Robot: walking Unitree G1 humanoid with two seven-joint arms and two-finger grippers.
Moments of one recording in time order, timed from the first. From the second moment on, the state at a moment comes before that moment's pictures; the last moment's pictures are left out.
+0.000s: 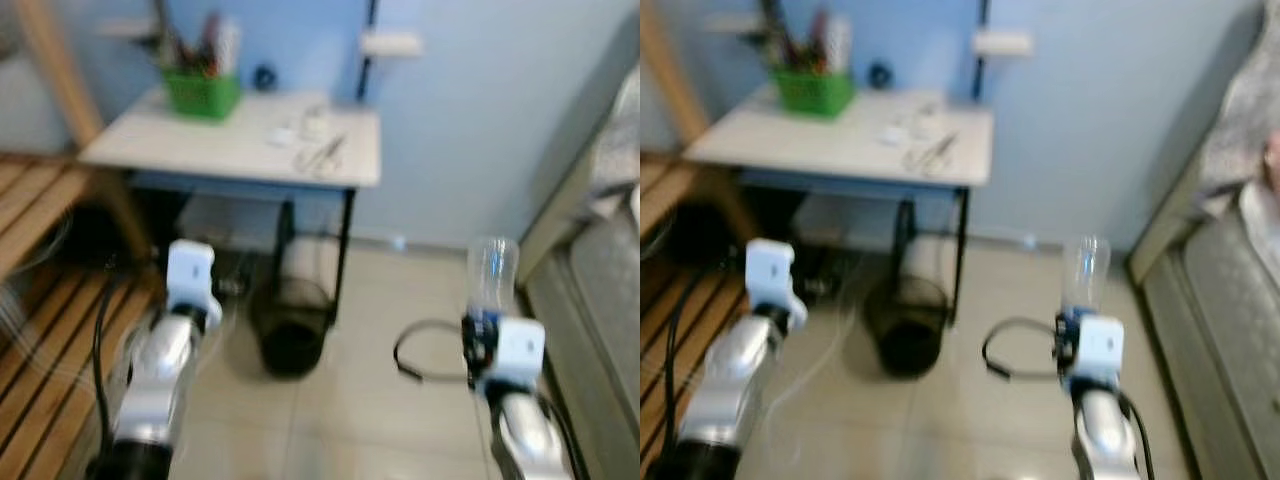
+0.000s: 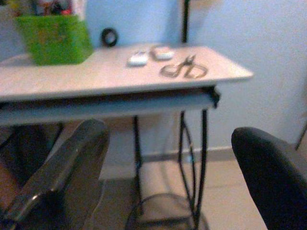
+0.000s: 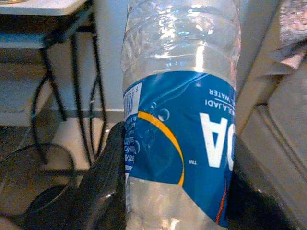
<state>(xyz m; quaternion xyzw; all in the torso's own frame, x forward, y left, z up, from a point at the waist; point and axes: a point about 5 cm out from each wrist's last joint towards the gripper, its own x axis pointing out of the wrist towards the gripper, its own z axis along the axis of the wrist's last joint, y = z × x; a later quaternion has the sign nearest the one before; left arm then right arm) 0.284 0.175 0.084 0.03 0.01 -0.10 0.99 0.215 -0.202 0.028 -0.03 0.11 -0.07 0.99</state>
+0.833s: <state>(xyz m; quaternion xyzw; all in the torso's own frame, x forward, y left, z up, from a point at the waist) 0.295 0.147 0.091 0.06 0.00 -0.13 0.99 0.217 -0.221 0.031 -0.05 0.12 -0.09 0.99</state>
